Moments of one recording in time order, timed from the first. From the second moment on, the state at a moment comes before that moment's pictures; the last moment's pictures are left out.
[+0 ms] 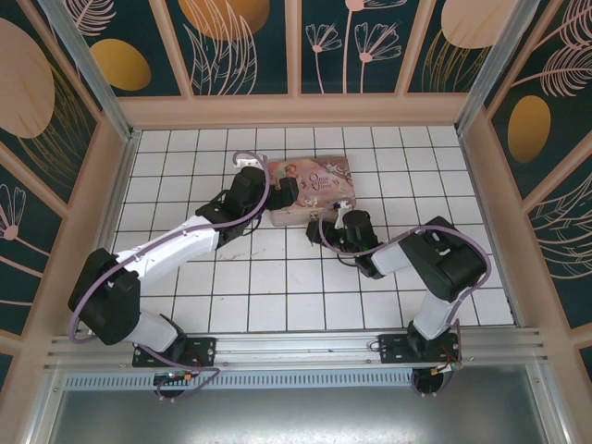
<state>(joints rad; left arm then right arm) -0.68 1.48 1.02 -0.08 -0.21 -0.64 0.61 1.75 0.50 0.78 -0.20 0.69</state>
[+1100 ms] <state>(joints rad) -0.66 1.48 1.02 -0.07 -0.18 -0.66 0.62 1.78 0.52 0.76 -0.20 0.68</state>
